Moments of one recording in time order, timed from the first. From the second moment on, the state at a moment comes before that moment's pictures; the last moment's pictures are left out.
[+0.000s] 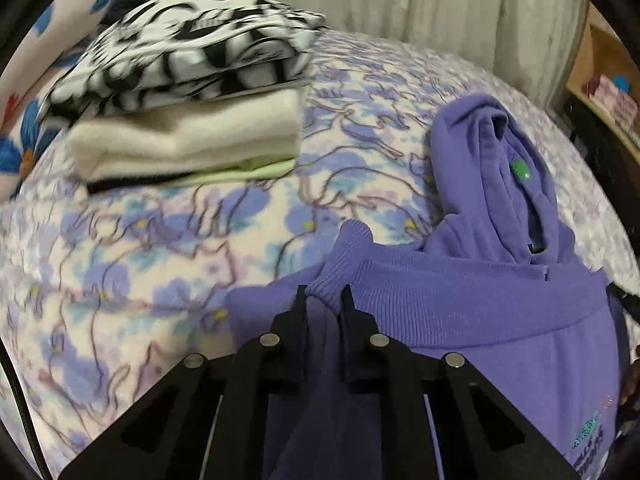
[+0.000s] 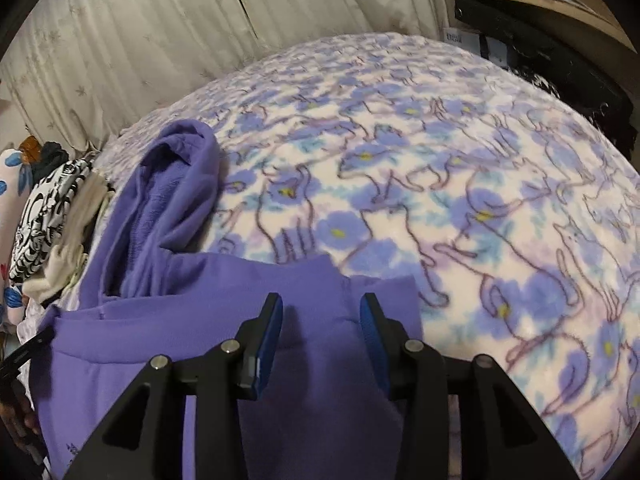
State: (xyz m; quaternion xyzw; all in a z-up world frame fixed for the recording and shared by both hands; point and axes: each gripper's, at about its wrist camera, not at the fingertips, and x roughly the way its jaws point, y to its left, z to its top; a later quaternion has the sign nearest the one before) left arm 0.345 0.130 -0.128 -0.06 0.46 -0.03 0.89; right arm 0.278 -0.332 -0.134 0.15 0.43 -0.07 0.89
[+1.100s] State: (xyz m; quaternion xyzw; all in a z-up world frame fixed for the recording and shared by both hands) left arm 0.292 0.093 -0.042 0.02 0.45 -0.04 0.89; right arm 0.240 -0.301 -0.078 0.14 0.47 0.00 0.87
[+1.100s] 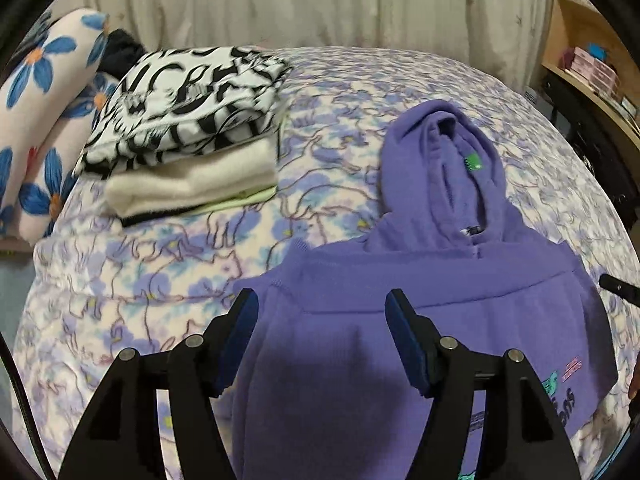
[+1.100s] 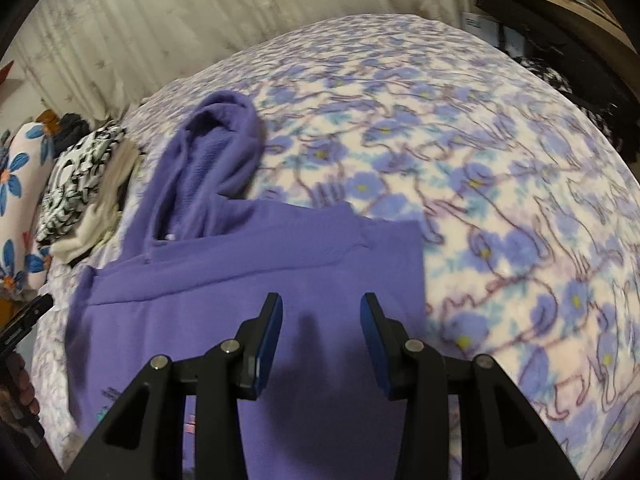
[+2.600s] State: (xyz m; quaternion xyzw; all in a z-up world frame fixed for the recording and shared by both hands) left arm 0.472 0.028 -0.045 0.03 0.46 -0.06 0.88; right arm 0.411 -0.279 -0.030 0.17 0.39 0.09 0.90
